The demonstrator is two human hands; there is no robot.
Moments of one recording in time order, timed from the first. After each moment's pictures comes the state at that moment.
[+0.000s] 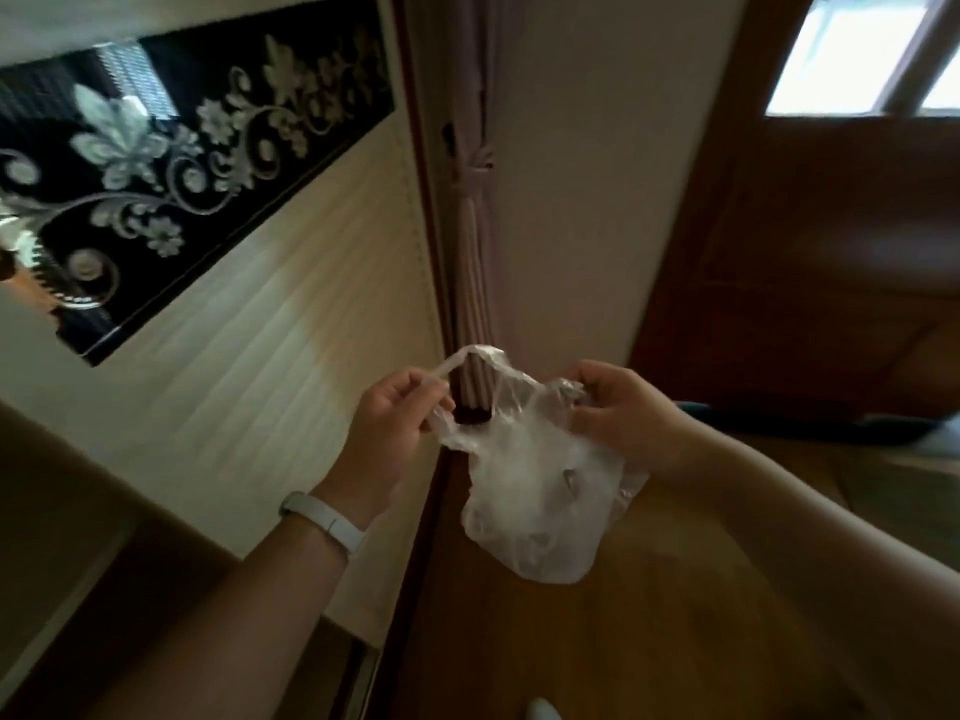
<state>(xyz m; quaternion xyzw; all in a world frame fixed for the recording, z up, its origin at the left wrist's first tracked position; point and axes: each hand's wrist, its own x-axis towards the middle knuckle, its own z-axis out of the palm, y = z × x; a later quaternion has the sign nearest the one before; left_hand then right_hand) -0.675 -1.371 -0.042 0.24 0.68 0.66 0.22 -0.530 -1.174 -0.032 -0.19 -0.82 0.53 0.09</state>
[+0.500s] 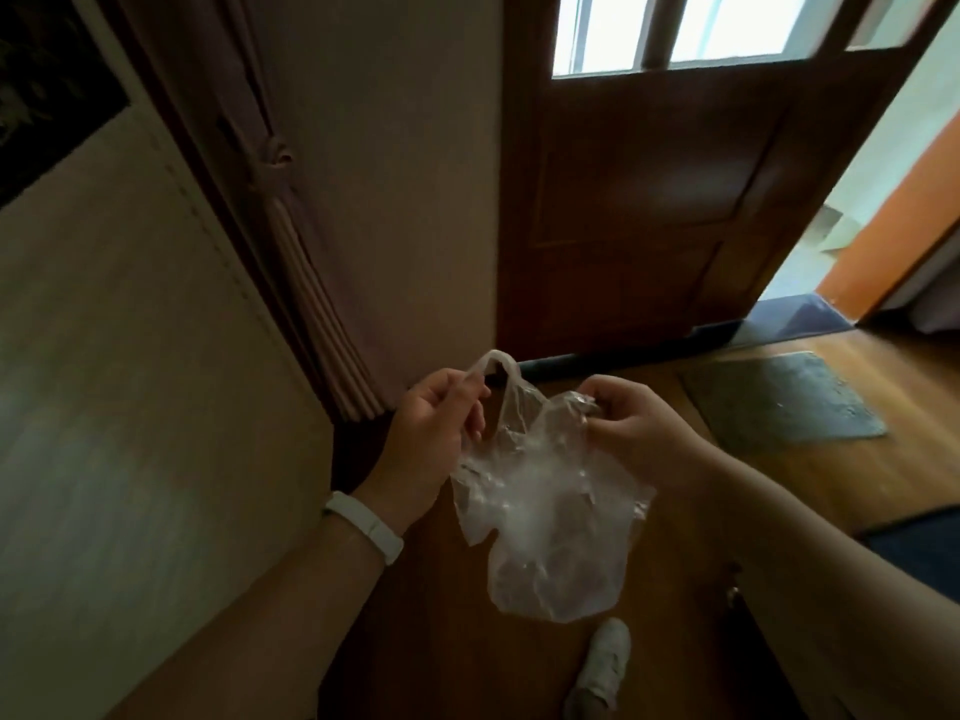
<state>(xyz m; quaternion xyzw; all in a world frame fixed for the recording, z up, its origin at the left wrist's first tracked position) -0.595 -1.222 -0.071 0.35 0.61 0.61 0.37 -0.410 -1.109 -0.068 -0.34 -0.71 0.58 0.20</state>
